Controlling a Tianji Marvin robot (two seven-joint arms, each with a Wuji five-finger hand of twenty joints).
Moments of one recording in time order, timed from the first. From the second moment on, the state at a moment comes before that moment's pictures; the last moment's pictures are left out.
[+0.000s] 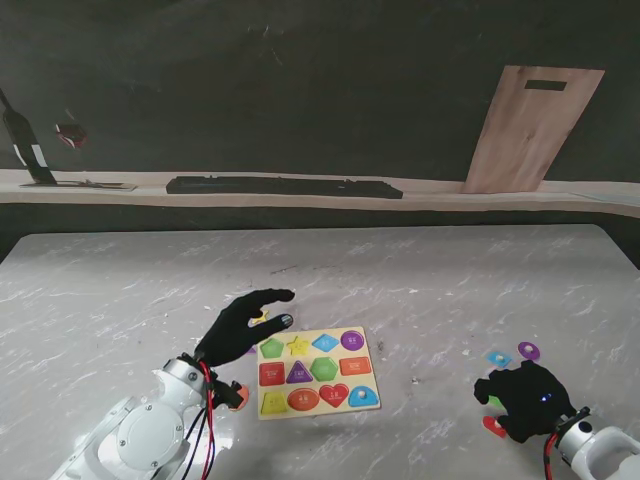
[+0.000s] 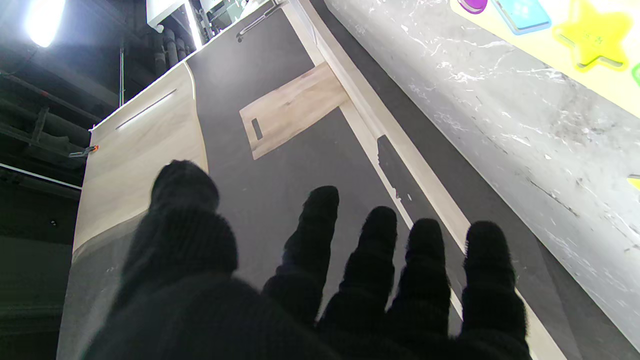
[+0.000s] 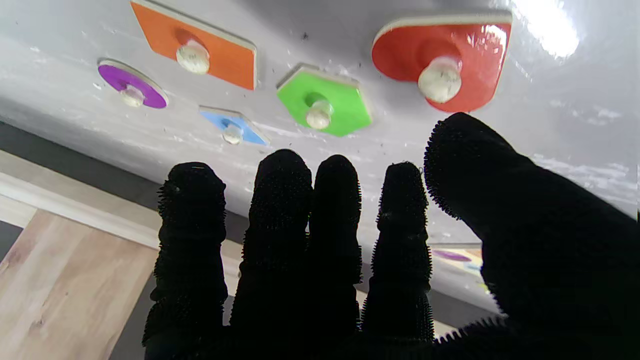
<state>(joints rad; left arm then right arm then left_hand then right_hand) 1.66 -1.15 -1.18 -1.69 0.24 -0.23 0.08 -1.98 -0.99 1.70 -1.63 -1.47 -0.41 -0.22 0.78 -0.19 0.02 -0.01 0.57 0.21 0.27 0.38 0.47 0.31 0.24 0.41 0.29 0.27 0.29 0.53 0.04 0.35 0.74 0.46 0.44 -0.80 1.13 -0.14 0.56 -0.25 0.83 0.58 0.81 -0.09 1.06 0.56 0.95 -0.05 1.09 0.87 0.59 0.19 1.26 0.75</state>
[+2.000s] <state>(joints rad) 1.68 -1.15 -1.18 -1.71 0.25 -0.21 0.10 -1.95 -0.98 1.66 -1.58 -1.48 -0.41 -0.22 0.78 -0.19 0.02 -0.01 0.58 0.21 0.27 0.38 0.47 0.31 0.23 0.41 0.29 0.27 0.29 0.53 0.04 0.35 0.74 0.46 0.46 -0.81 1.10 -0.26 0.75 -0.35 1.07 0.34 1.01 -0.14 1.06 0.53 1.07 -0.05 1.12 0.88 0.66 0.19 1.28 0.77</state>
